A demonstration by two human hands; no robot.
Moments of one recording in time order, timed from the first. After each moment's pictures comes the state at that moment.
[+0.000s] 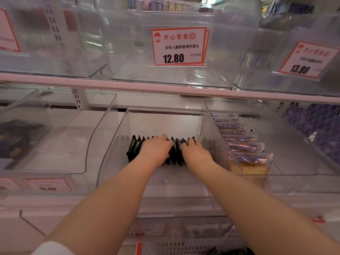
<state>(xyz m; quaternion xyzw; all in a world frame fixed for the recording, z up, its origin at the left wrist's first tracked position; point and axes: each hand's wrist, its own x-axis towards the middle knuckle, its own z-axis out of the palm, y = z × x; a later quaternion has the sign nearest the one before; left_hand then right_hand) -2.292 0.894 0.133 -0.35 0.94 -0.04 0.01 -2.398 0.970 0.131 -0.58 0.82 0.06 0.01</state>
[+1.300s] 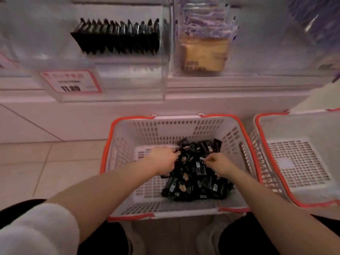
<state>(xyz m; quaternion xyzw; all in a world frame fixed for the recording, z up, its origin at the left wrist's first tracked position) -2.294 1.175 -0.050 -0.19 0.94 0.10 0.25 -2.473 1.294 -0.085 -0.39 0.82 -0.07 0.41</state>
